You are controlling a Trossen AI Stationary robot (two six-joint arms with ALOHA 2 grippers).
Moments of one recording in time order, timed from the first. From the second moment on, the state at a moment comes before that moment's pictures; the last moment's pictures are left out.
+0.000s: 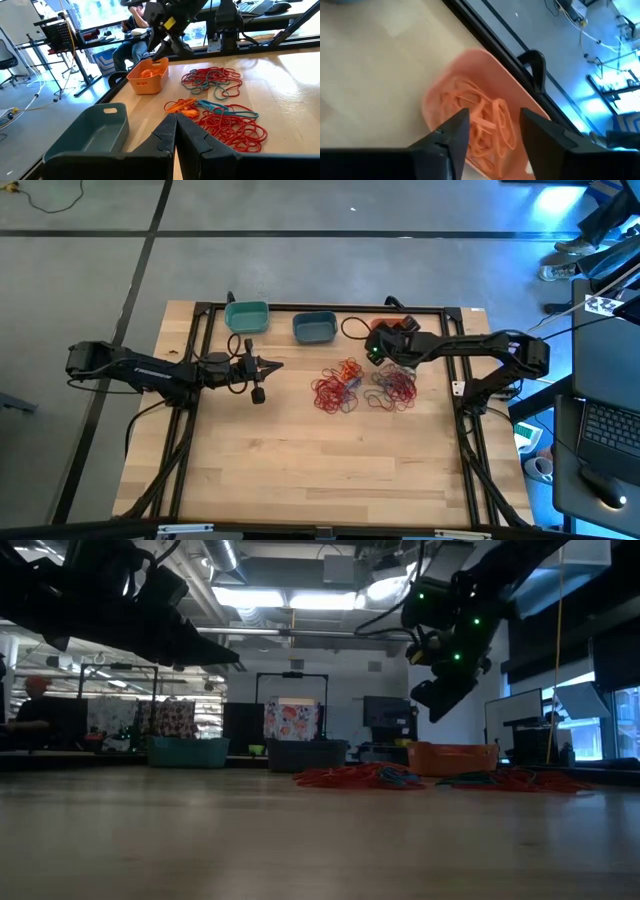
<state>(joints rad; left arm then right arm) 0.13 1.04 0.18 0.71 -0.22 0.18 -0.29 1.50 0.90 -0.50 0.74 0.25</state>
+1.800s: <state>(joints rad) 0.13 1.04 0.18 0.71 -0.22 0.17 -0.14 1.70 0.90 -0.20 0.43 0.04</state>
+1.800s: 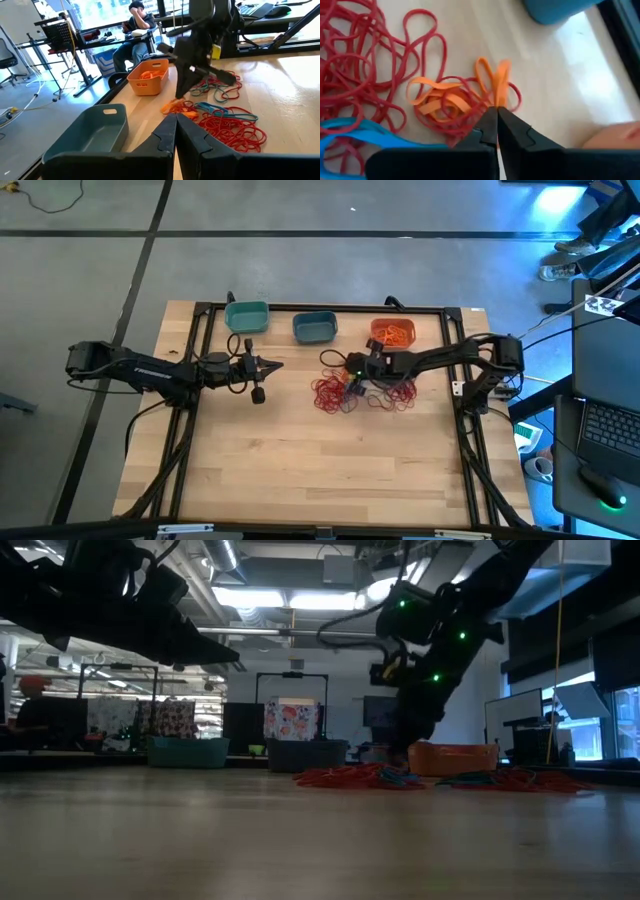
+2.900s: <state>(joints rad) 0.13 1.04 0.18 0.71 -0.22 0.17 -0.41 1.47 0.90 -0.43 0.62 0.16</state>
